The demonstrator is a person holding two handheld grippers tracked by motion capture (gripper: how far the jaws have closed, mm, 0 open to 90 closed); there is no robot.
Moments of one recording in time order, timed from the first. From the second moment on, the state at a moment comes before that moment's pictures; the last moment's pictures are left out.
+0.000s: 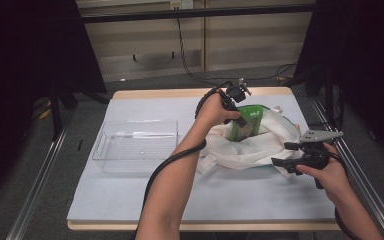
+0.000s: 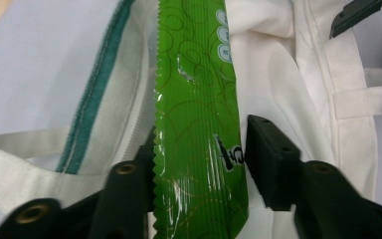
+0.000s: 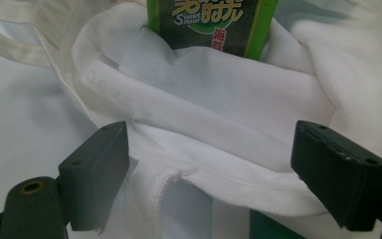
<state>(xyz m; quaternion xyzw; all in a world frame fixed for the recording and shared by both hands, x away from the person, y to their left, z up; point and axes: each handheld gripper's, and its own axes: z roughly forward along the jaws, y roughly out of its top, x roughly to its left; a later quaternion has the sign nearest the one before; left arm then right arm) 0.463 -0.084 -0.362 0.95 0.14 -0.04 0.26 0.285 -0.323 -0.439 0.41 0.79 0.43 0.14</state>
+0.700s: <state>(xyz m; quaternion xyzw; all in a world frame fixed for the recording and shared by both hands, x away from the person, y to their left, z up) 0.457 -0.072 -0.344 0.96 0.13 -0.02 0.25 0.284 -0.323 -0.439 0.41 0.79 0.43 0.15</state>
